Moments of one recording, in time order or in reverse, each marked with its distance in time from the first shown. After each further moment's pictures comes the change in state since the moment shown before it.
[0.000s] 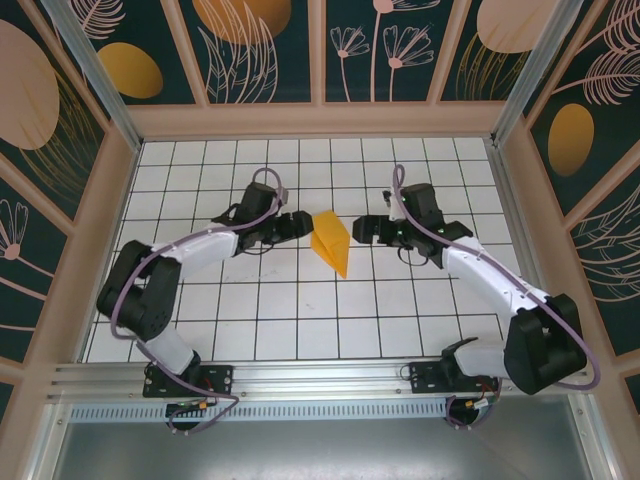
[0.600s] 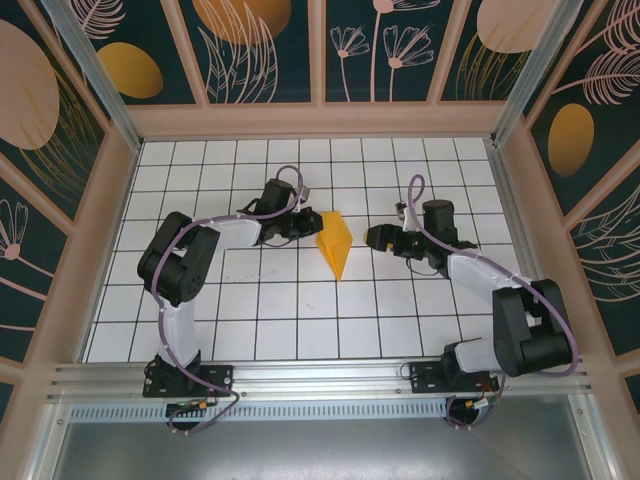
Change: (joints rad) left arm -0.010 0.266 0.137 0.177 0.165 -0.011; right arm -0.156 0.102 -0.199 0.355 -0.334 0.021
